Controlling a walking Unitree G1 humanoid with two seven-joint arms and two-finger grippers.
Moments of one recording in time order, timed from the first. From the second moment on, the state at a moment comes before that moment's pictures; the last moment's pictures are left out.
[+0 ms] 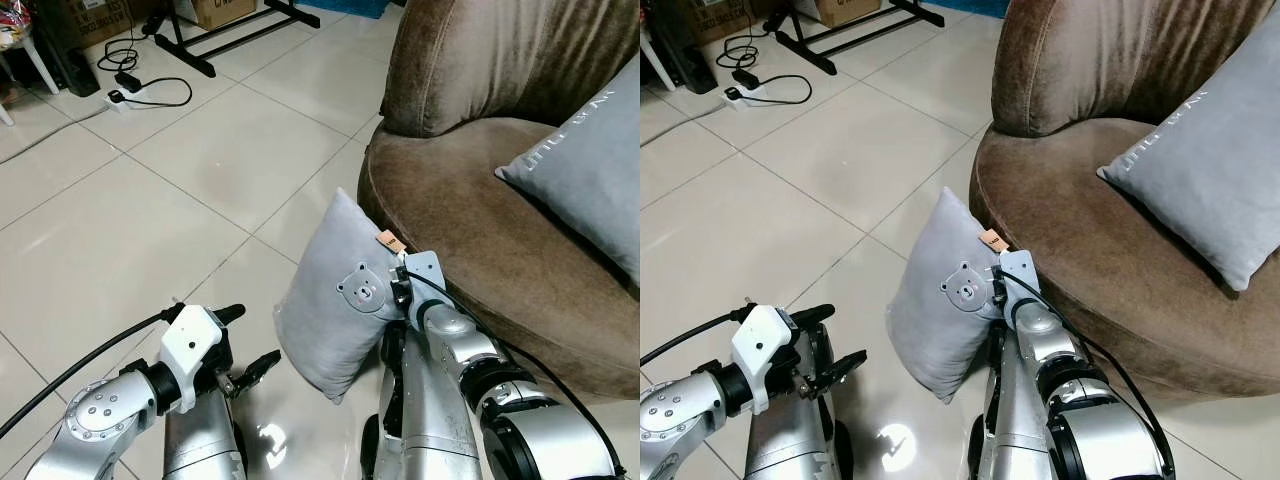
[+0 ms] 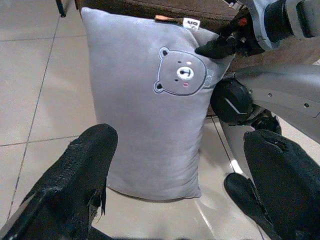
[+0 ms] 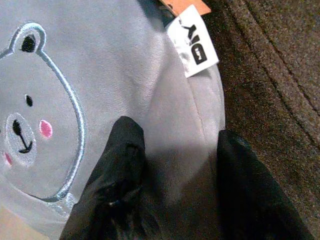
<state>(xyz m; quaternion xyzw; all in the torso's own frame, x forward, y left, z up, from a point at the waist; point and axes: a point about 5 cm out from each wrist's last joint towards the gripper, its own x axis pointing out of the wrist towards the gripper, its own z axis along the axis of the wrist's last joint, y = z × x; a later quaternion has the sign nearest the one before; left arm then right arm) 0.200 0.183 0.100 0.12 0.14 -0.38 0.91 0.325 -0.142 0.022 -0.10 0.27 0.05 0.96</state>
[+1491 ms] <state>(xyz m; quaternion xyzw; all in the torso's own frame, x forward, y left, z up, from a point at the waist) 0.234 0.206 0.124 0.11 0.04 -0.13 0.98 0.278 -0.121 0.059 0.11 0.13 0.16 0.97</state>
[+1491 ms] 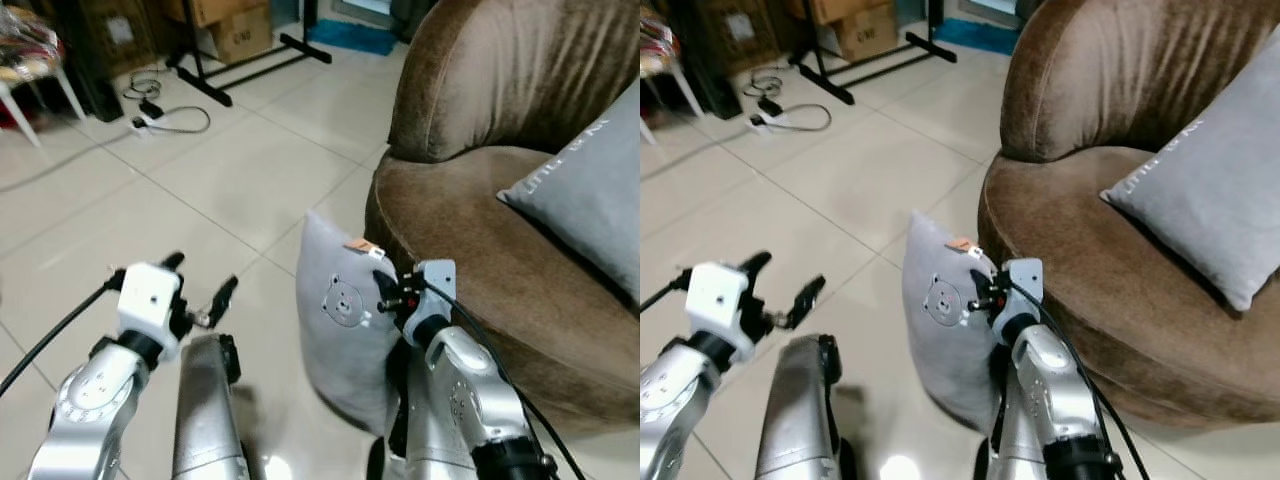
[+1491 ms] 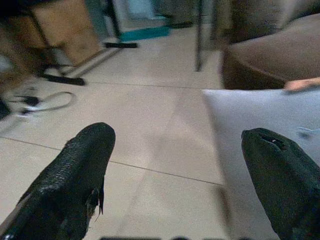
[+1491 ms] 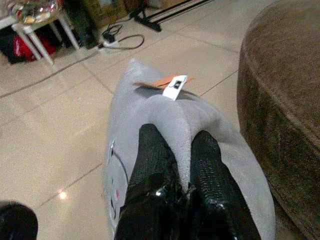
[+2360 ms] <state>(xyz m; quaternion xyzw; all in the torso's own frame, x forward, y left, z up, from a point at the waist) 0.247 0.203 0.125 0.15 0.00 -0.06 0.99 0.279 -0.133 0.094 0.15 0.11 0.11 0.98</state>
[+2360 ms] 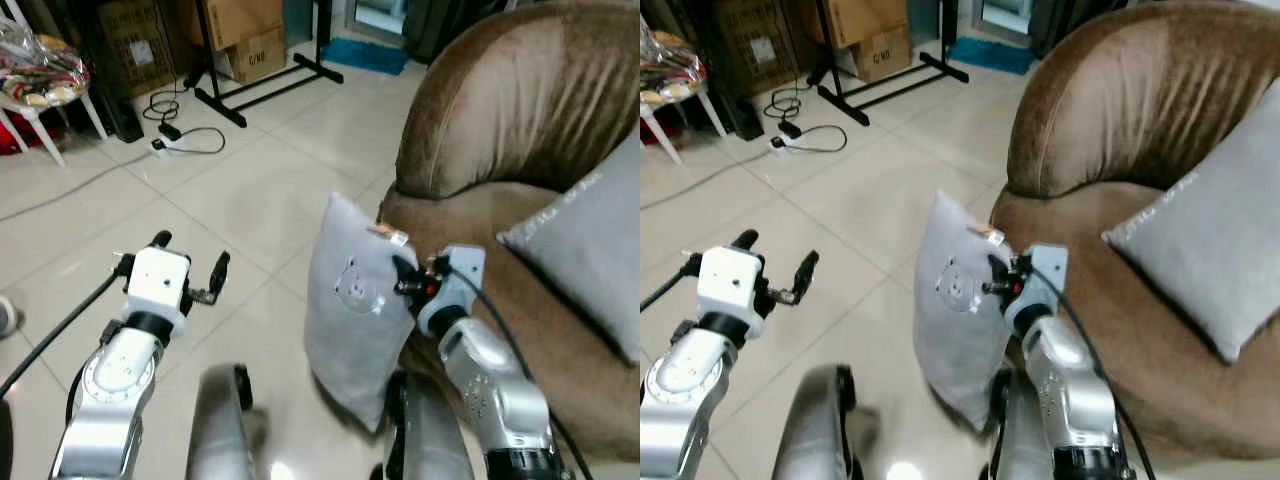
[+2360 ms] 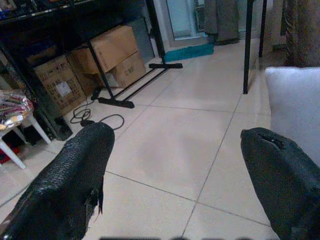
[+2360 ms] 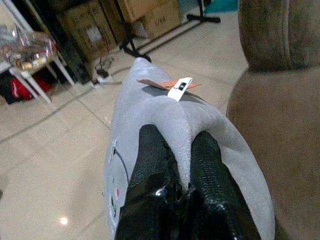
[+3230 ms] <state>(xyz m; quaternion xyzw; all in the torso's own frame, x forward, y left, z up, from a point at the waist) 0.244 0.202 0.120 0.15 0.01 -0.07 0.99 0.283 -0.131 0.110 0.19 0.10 0.10 0.97</state>
